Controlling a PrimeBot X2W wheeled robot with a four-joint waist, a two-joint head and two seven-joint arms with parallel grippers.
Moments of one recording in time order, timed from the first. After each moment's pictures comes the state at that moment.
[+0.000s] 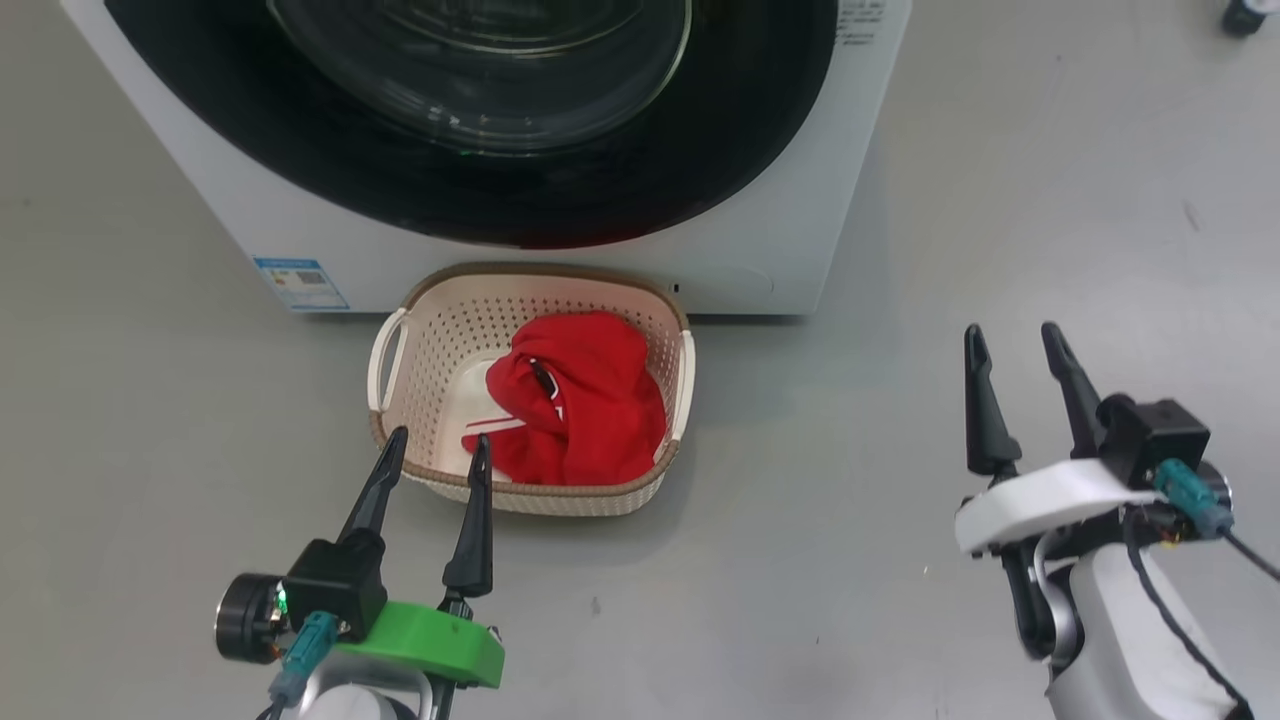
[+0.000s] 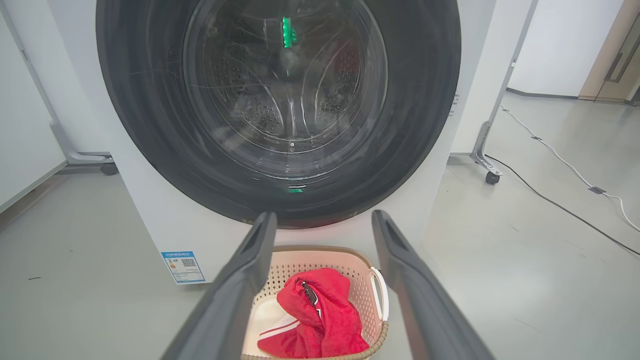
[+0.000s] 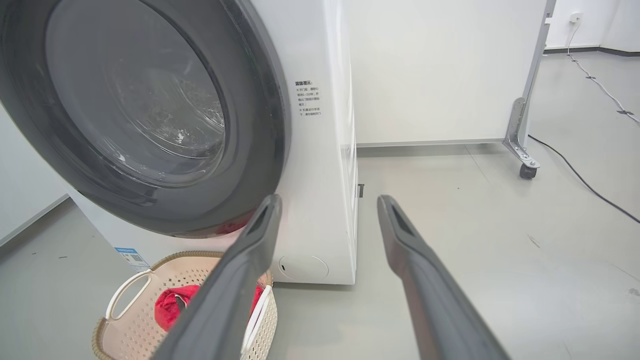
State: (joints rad) left arm -0.10 0.05 -0.36 0.12 -0.35 0.12 -0.25; right arm -0.23 -0.09 0.14 0.33 0.33 0.06 -0.25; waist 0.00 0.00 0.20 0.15
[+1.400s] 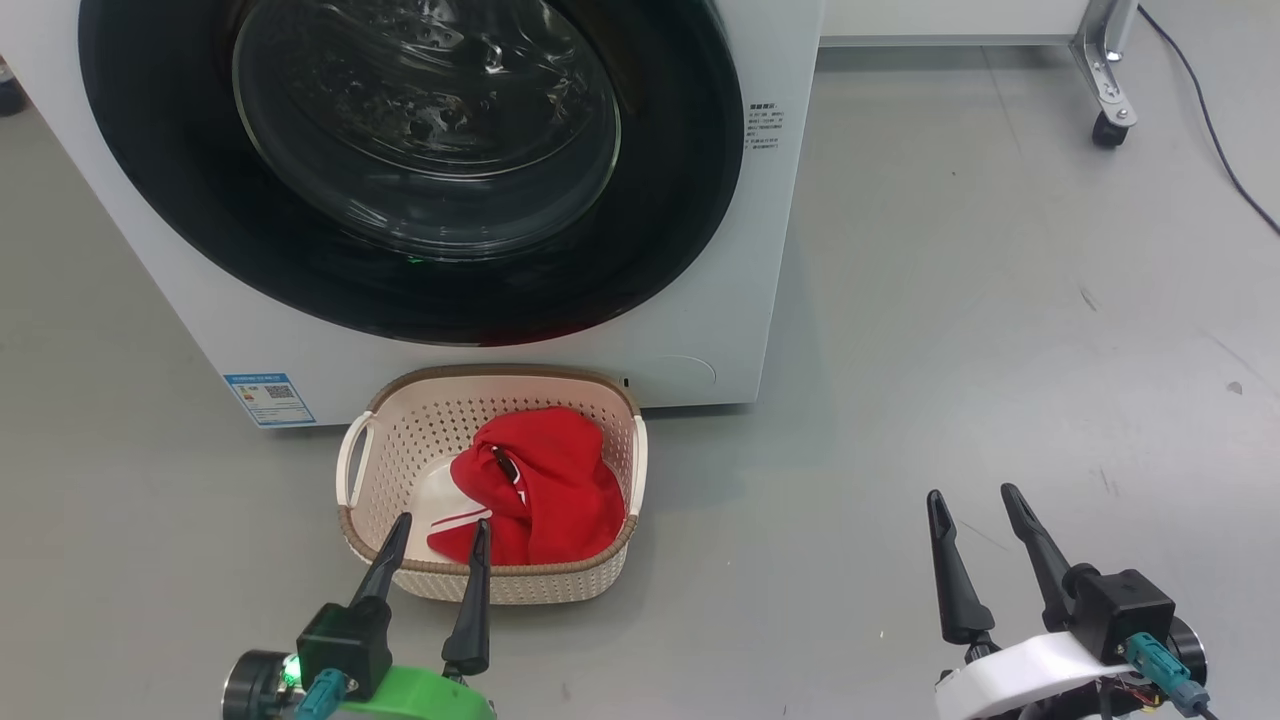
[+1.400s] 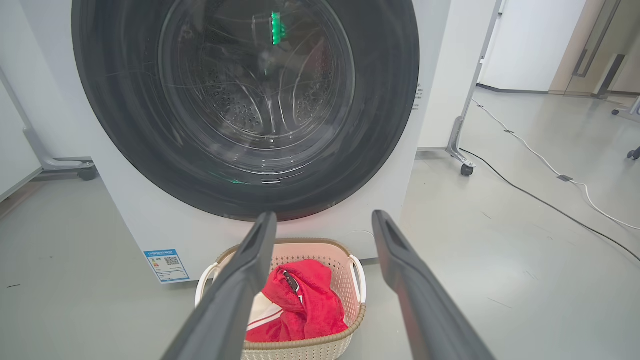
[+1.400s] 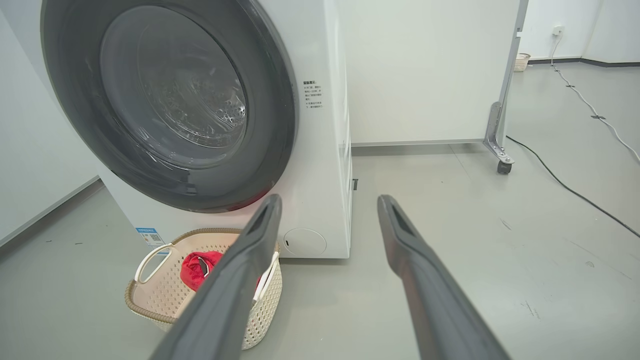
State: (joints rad) left arm -0.01 0.06 -0.36 0.19 -0.36 0.11 -0.25; right arm 0.09 -0.05 0.17 0.13 0.28 0.01 -0.25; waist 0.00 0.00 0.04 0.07
